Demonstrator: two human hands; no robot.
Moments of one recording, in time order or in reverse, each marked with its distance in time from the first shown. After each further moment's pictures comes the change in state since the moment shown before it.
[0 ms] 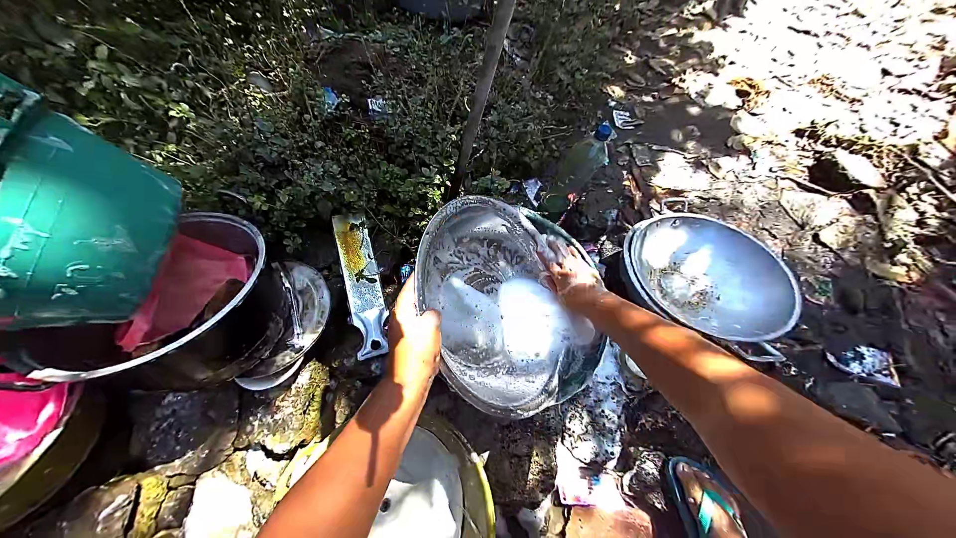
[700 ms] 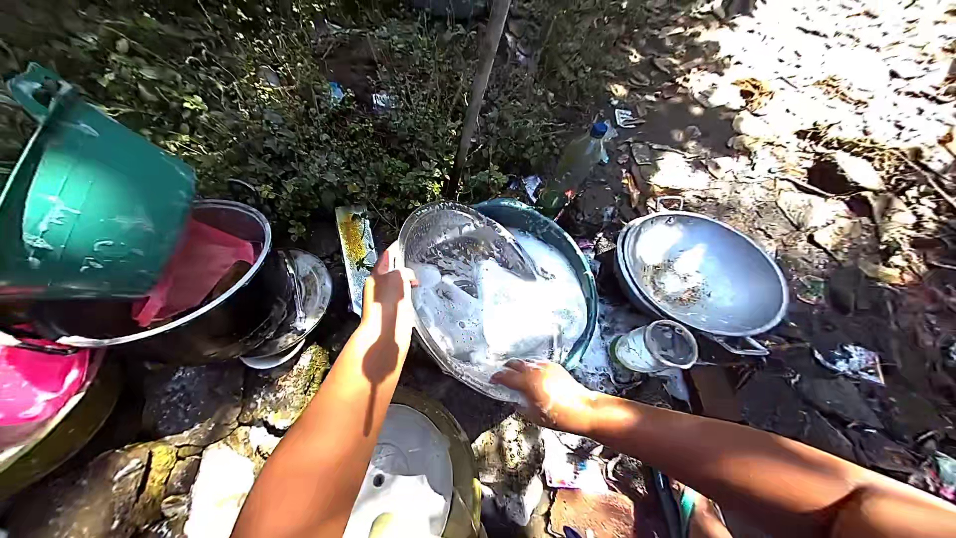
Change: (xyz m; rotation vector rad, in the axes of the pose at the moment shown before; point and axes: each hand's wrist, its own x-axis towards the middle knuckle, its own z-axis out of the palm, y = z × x) left_hand 0.003 0.054 -0.013 0.043 0.039 -0.198; right_hand -0.162 -0.165 -0.050 0.393 -0.234 -0.352
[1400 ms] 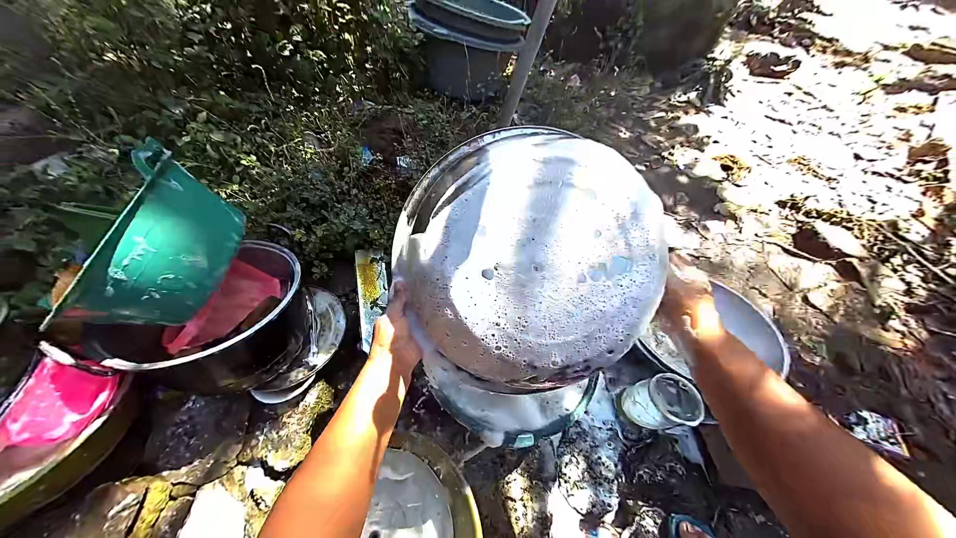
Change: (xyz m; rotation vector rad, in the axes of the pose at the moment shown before) left_hand 0.029 -0.012 -0.003 -0.824 -0.206 0.015; right_hand 0.015 0.085 -0.196 0.372 0.984 0.676
